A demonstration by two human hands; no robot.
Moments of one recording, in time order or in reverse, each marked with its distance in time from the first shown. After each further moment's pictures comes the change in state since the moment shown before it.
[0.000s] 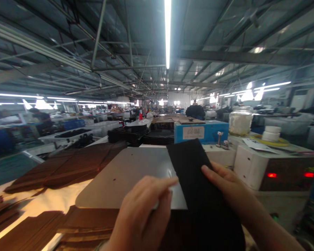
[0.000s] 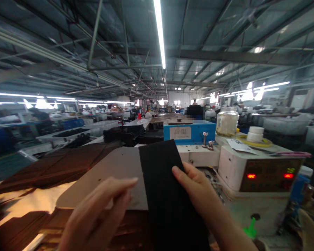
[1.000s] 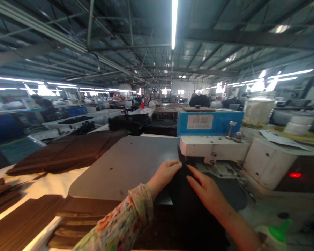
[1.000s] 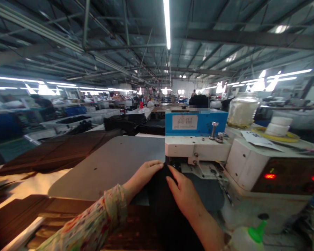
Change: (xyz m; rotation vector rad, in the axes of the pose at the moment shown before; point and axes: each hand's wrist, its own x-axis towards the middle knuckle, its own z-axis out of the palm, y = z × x) left_hand 0.070 -0.085 0.130 -0.743 -0.319 -0.487; right_hand 0.050 0.100 -0.018 -0.805 0.104 -0.307
